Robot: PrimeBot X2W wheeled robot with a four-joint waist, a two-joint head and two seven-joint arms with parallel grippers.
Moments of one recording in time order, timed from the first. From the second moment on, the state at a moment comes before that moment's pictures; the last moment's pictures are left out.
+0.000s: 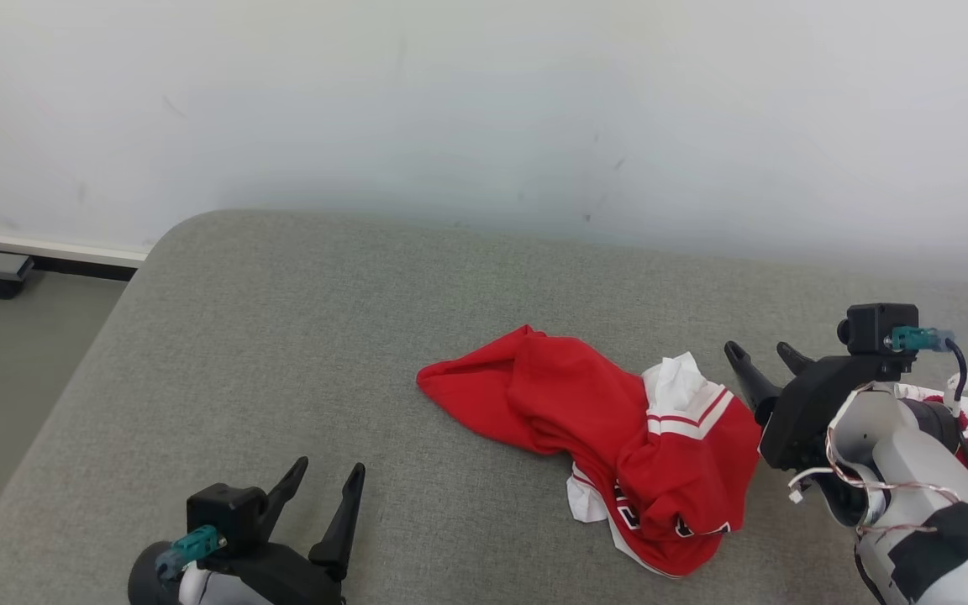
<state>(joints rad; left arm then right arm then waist) -0.36 0.34 -0.86 0.44 -0.75 0.12 -0.25 -0.50 -0.24 0.29 0.67 0.66 0.06 0.13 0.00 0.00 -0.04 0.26</state>
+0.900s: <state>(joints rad) -0.18 0.28 -0.56 0.36 -0.51 0.12 -0.25 -0.73 -0.13 0.30 1.09 0.72 0.03 0.36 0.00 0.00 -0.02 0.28</state>
